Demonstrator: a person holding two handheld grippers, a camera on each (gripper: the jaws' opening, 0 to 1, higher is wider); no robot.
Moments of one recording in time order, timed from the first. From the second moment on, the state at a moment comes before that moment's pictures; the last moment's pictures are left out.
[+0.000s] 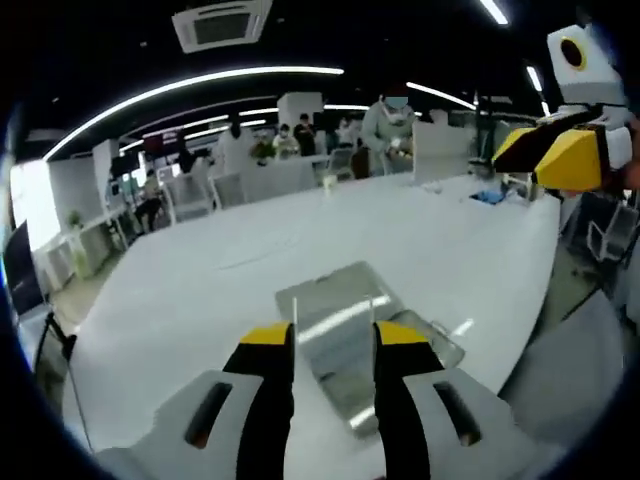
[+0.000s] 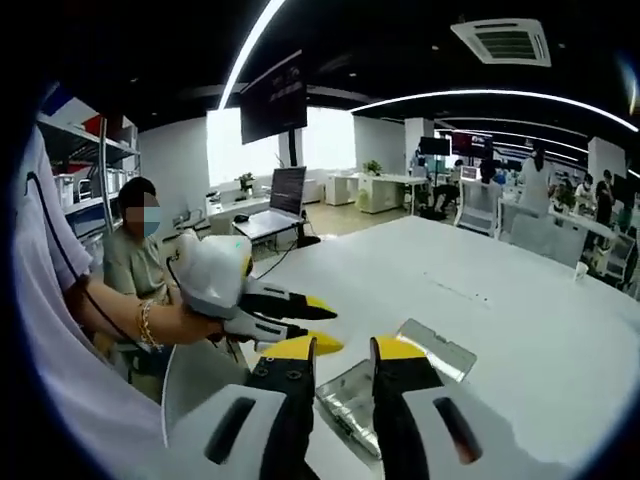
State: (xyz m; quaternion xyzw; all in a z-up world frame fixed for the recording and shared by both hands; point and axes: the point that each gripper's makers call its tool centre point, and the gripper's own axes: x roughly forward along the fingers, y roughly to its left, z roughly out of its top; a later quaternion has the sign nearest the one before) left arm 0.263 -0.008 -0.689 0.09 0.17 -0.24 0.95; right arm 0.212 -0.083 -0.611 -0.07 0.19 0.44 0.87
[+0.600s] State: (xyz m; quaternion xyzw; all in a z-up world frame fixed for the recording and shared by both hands) left arm 0.236 -0.078 -0.675 0.15 0.10 -0.38 0.91; right arm 0.225 -0.100 -0.662 -0.02 0.28 0.44 0.85
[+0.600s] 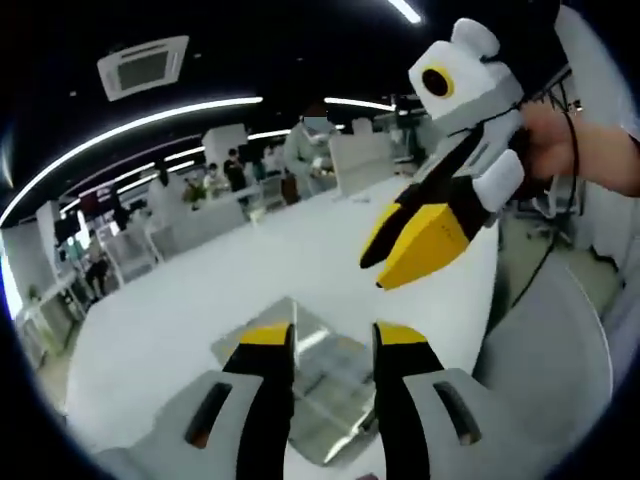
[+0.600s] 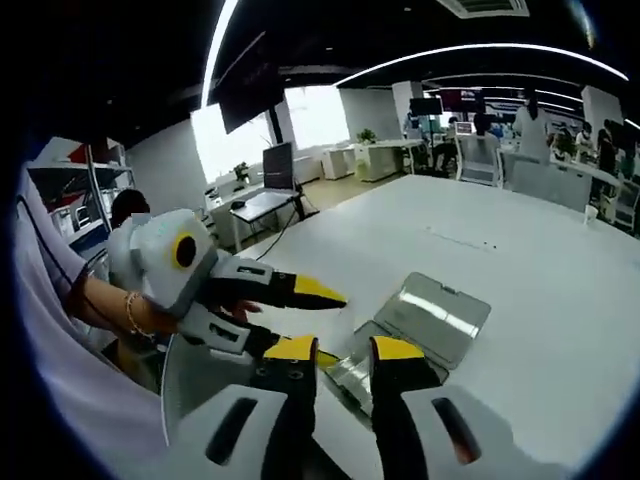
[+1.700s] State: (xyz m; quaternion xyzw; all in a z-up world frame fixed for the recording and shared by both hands) left arm 0.226 -0.104 -0.669 0.17 0.08 -0.45 0.88; right arm 0.234 -0.095 -0.677 0.10 0.38 0.44 0.81
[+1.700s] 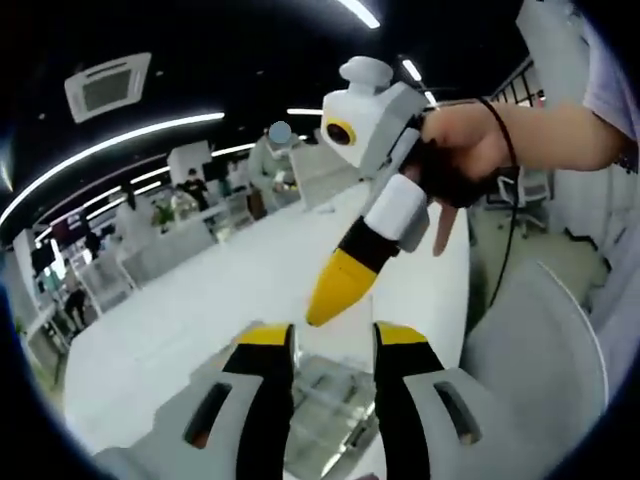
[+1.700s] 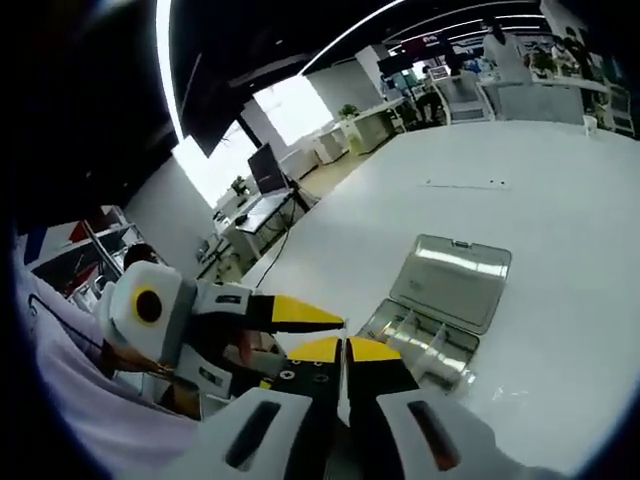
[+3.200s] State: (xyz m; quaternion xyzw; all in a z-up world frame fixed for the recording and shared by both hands) left arm 0.240 -0.030 -0.706 0.07 0.23 -0.43 0.87; right arm 0.243 -0.075 -0.672 0.07 0.34 0.47 0.81
